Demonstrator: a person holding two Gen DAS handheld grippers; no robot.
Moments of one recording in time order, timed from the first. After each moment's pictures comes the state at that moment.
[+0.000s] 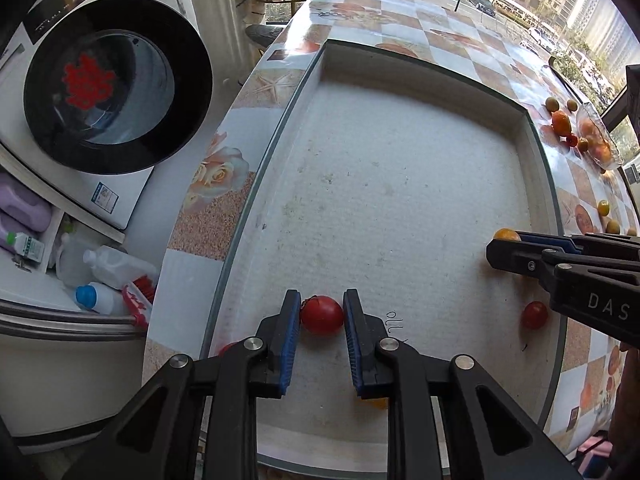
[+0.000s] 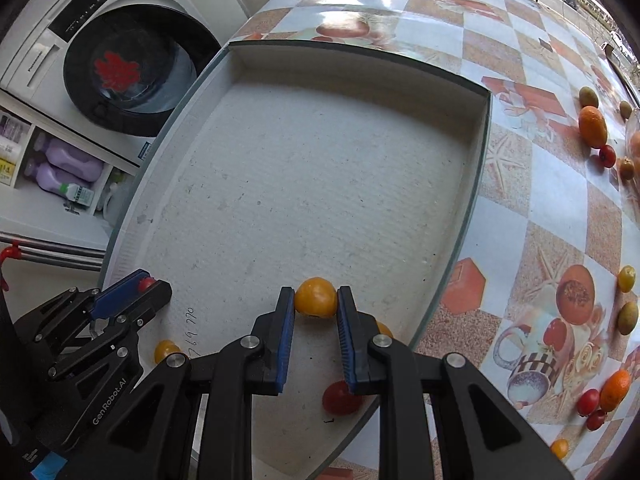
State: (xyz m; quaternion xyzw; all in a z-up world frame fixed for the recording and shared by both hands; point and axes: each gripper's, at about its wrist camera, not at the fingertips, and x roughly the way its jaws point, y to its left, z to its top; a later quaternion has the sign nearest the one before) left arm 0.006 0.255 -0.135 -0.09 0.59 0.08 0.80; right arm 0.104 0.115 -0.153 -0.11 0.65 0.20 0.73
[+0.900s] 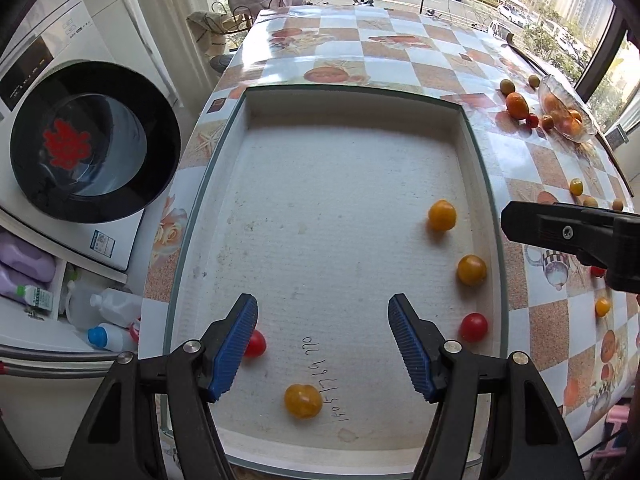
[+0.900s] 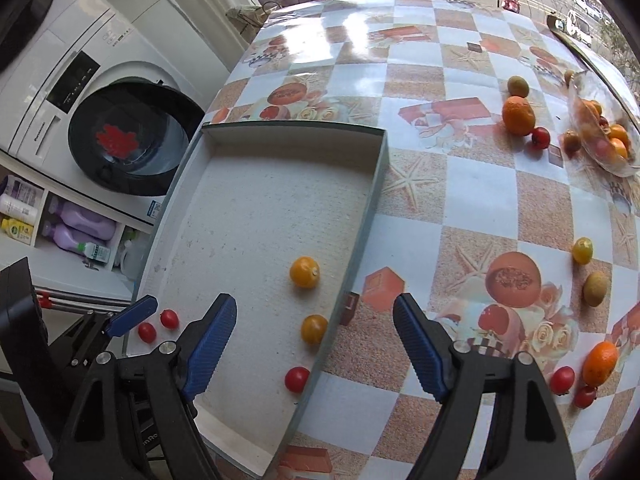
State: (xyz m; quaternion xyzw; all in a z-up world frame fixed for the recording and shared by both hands) left arm 0.030 0.200 -0.102 -0.02 0.58 0.04 0.81; right arm 0.113 0.051 -0.100 -0.02 0.61 0.17 0.77
